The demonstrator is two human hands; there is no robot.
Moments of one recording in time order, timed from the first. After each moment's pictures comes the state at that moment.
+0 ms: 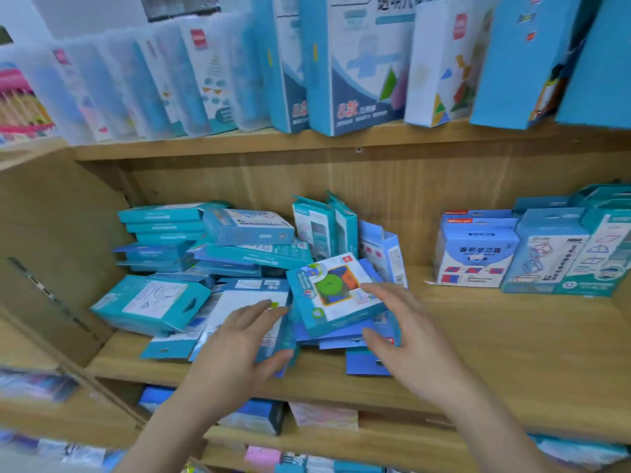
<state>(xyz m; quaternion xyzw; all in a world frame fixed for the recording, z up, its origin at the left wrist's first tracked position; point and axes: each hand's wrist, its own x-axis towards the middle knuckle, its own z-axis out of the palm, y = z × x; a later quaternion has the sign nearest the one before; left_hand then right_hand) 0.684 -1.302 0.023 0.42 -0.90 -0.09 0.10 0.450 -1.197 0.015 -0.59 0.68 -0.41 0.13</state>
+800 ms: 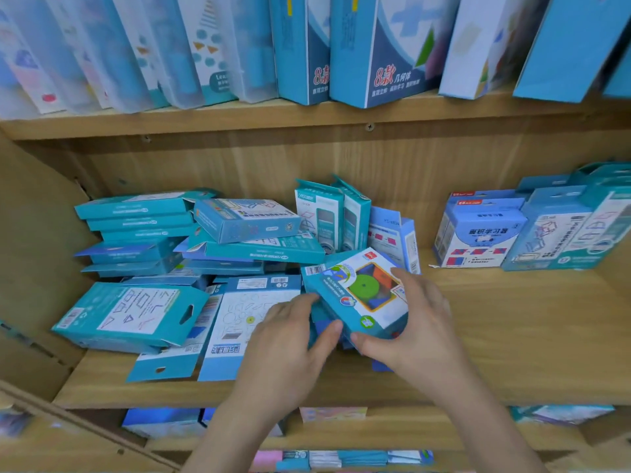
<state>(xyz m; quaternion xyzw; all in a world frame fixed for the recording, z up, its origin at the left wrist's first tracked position) 0.657 -1.317 0.015 0.38 -0.89 -0.20 0.17 0.497 -1.224 0.010 -0.45 0.80 -0.38 0.09</state>
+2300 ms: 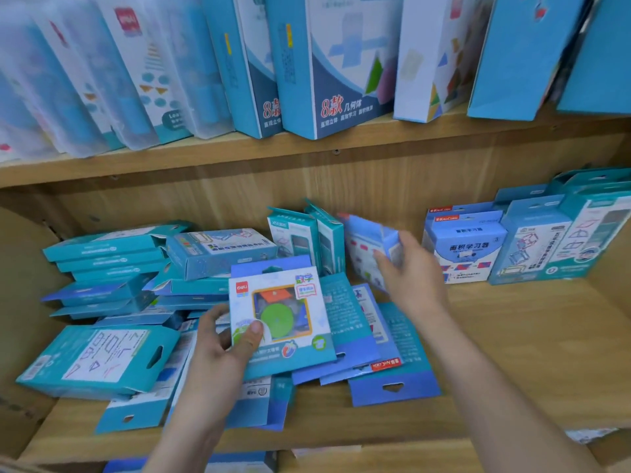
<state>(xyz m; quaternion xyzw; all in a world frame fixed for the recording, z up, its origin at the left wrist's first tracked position) 0.651 -1.335 0.034 0.49 -0.56 -0.56 0.37 0.403 -1.290 0.027 -0.39 0.81 -0.44 -0.03</state>
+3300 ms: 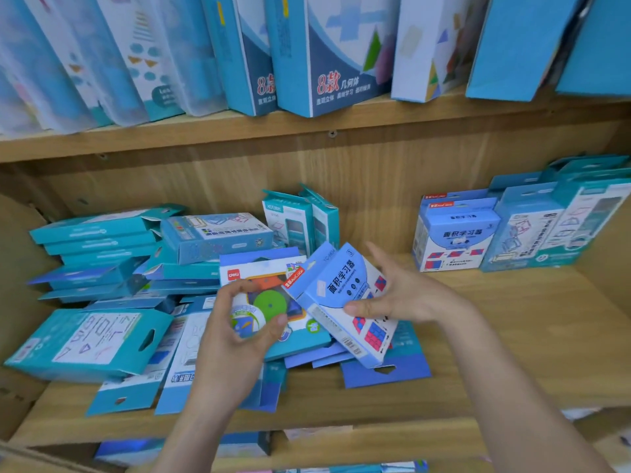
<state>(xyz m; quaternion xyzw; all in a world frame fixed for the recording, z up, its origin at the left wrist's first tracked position) 0.643 -1.324 0.028 0.44 -0.69 -0.43 0.38 0.409 -1.261 0.043 -0.48 0.75 -0.28 0.35</state>
